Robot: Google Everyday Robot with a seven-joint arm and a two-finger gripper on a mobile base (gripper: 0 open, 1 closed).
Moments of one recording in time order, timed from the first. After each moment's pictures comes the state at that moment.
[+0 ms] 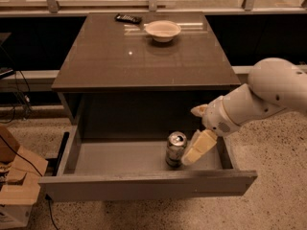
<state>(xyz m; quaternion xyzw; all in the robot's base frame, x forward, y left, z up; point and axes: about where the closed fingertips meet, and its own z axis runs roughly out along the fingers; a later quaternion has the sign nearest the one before) 0.496 -0.111 0.755 -0.56 0.77 0.21 0.25</state>
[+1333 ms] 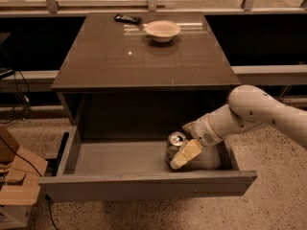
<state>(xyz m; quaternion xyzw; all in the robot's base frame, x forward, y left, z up) 0.524 -0.096 0.660 -0.49 0.79 0.29 0.22</state>
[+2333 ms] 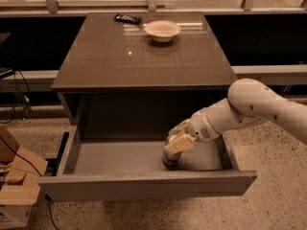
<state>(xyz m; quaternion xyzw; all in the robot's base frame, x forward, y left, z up) 0.520 -0.075 0.692 -0.50 0.77 0.30 0.24</state>
